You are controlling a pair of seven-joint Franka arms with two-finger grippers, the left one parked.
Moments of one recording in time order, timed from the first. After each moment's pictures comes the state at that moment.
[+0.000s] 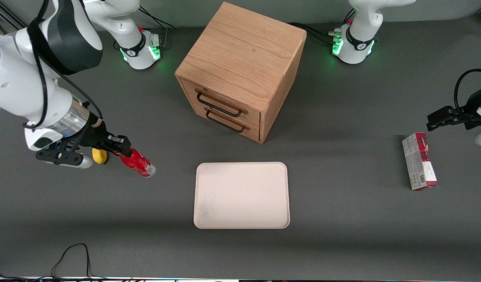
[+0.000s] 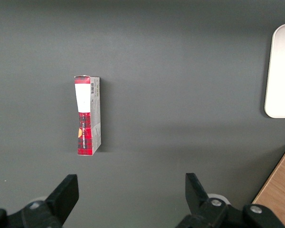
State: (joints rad) arm 0.13 0.26 0.14 -1.42 0.08 1.82 0.46
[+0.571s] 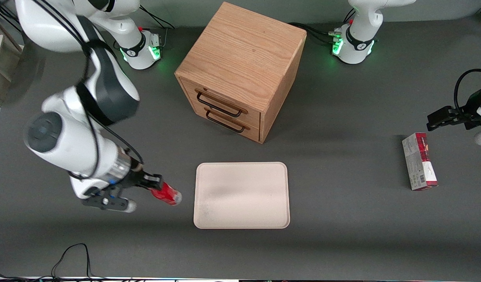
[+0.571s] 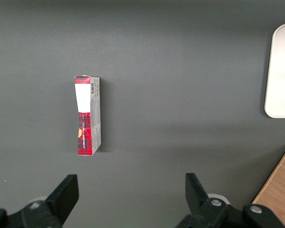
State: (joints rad) arm 0.15 0.71 0.31 -1.03 -0.13 1.87 0.54
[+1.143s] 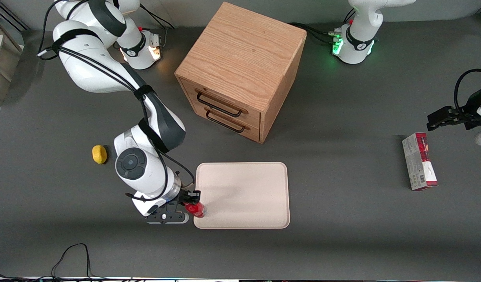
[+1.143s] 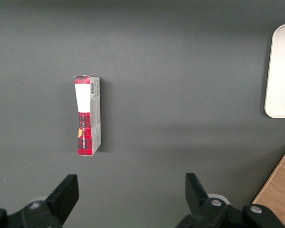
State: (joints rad) arm 0.18 0.93 0.41 -0.99 -0.33 2.02 0.54
